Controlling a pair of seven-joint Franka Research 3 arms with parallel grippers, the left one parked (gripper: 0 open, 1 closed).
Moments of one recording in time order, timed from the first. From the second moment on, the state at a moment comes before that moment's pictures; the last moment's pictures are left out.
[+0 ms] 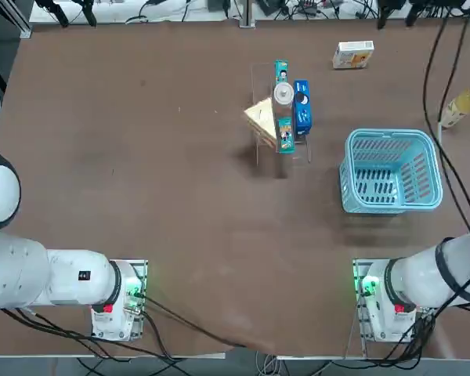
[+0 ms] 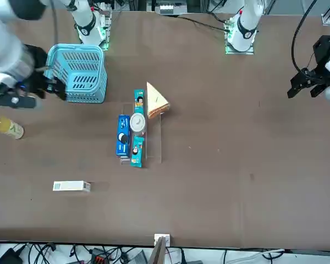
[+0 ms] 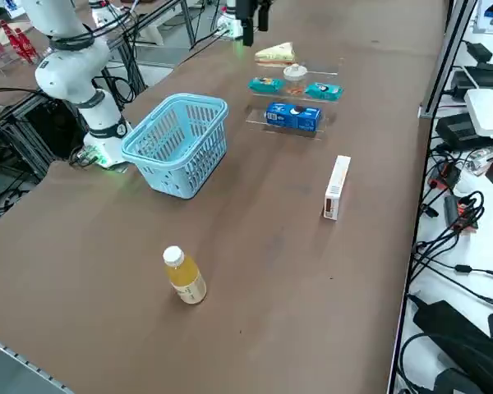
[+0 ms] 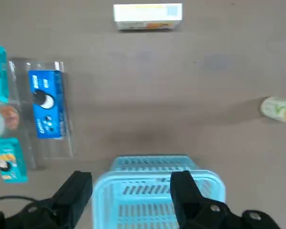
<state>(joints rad) 0.08 0.09 0.04 -1.48 -0.06 1.48 0.13</state>
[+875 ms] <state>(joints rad) 0.01 -0.02 0.05 -1.45 -0.06 1.38 0.06</state>
